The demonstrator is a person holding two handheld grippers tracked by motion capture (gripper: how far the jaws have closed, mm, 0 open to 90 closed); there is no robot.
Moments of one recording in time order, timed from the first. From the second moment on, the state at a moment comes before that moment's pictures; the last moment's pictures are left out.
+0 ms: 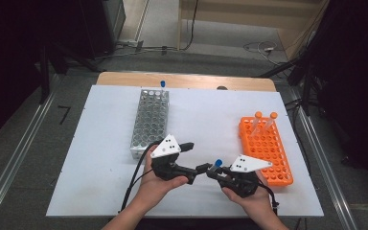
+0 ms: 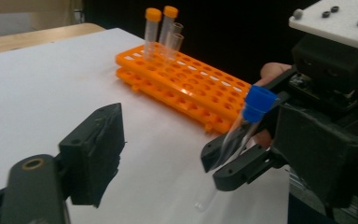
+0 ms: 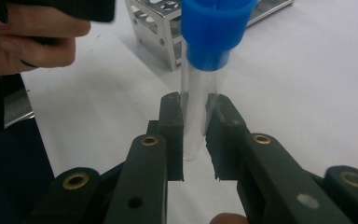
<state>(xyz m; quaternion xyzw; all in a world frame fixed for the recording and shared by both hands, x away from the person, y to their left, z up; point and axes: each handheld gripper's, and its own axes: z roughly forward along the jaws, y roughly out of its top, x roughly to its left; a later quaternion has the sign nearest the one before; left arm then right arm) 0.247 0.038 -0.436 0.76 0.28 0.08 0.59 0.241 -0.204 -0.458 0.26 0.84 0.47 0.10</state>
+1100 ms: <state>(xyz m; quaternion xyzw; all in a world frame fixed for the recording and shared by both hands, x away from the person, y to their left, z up) 0.240 0.015 -0.443 0.78 0.21 0.06 0.58 0.238 -0.197 -0.459 0.23 0.84 0.48 0.06</state>
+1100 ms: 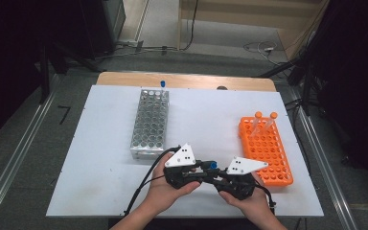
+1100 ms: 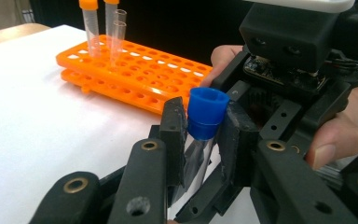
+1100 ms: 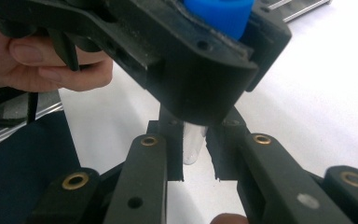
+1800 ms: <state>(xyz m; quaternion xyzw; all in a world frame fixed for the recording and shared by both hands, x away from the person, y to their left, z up) 0.244 0.022 -0.440 0.77 0.23 0.08 0.60 0.243 -0.205 -0.457 0.24 0.83 0.49 0.06</state>
